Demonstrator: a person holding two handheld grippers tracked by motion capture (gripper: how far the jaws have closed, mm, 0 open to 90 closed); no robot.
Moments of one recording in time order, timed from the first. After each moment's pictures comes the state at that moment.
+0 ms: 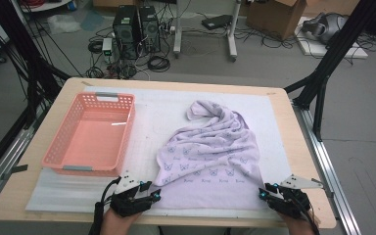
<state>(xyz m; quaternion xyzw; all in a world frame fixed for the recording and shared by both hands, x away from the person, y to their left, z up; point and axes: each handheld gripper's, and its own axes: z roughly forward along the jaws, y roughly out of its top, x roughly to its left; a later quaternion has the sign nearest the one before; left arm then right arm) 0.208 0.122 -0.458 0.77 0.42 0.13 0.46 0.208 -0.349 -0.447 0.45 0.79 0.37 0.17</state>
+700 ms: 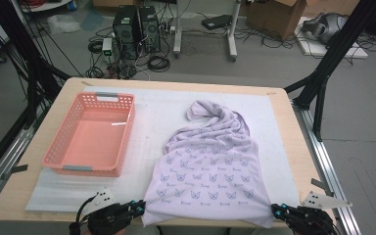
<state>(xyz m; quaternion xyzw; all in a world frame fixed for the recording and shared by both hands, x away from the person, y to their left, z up) 0.161 0.160 -0.439 0.74 0.42 0.08 0.52 0.157 -0.374 -0.421 0.42 0.80 0.42 0.09</state>
